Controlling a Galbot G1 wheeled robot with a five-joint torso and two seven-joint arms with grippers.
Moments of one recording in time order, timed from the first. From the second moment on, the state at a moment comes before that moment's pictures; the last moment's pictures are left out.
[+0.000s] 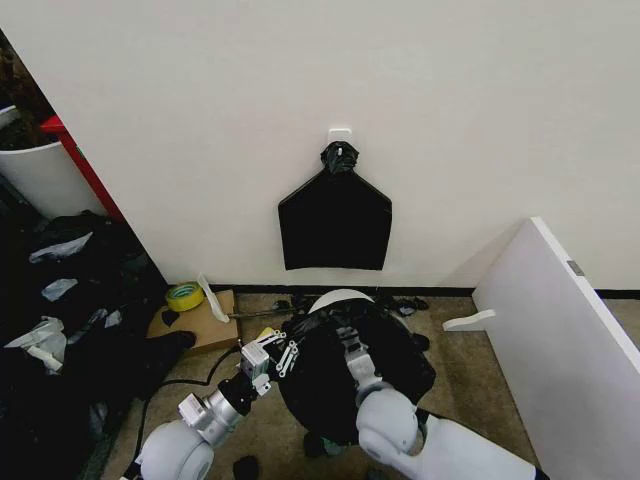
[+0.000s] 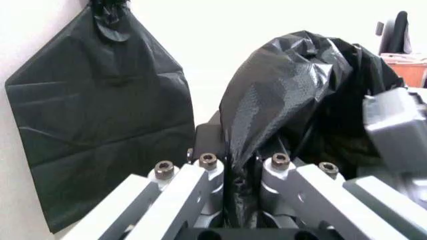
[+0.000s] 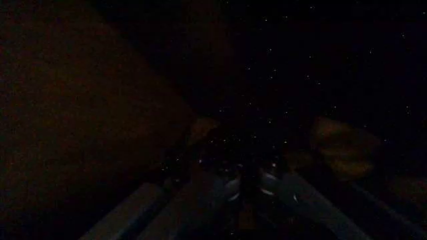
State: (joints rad) left arm 1.45 -1.02 -0.26 -1.99 -0.38 -0.40 0.36; right arm -0.87 1.04 -0.44 1.85 0.45 -0.42 0.78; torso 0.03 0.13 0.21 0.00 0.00
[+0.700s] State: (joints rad) left arm 1.44 -1.01 -0.27 -1.98 -0.38 -0.41 0.36; right arm -0.98 0.99 -0.46 2.04 0.53 -0.33 0.69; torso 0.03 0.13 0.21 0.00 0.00
